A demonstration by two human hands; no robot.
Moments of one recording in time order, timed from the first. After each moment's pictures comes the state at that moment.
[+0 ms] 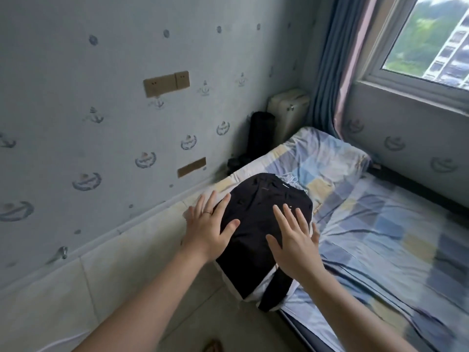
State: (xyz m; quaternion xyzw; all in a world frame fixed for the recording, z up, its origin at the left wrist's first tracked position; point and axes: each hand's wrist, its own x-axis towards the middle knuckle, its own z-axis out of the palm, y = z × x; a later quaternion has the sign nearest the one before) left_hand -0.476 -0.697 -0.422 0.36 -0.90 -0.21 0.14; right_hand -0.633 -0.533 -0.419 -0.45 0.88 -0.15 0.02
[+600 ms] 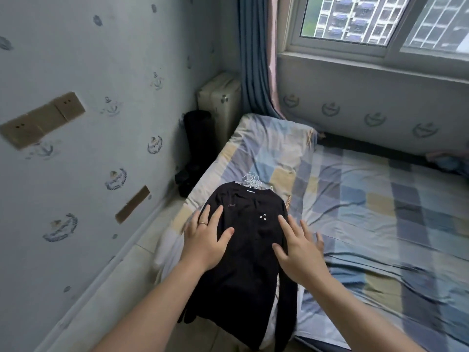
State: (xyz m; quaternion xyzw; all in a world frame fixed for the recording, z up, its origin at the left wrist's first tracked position) left_hand -0.687 -0.877 -0.466 0.23 -0.94 -0.24 0.01; right_hand -0.776 -0.651 -0.462 -0.23 0.96 -0.14 0.10
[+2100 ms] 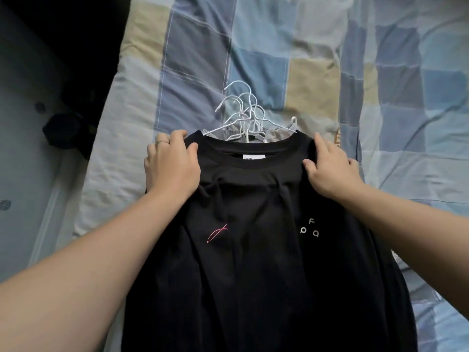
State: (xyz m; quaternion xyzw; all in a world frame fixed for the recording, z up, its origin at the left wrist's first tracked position) left_hand -1.159 -1.108 -0.894 0.24 -0.94 -0.22 -0.06; right_hand -1.219 -0.819 -0.911 0.00 0.97 -0.08 0.23
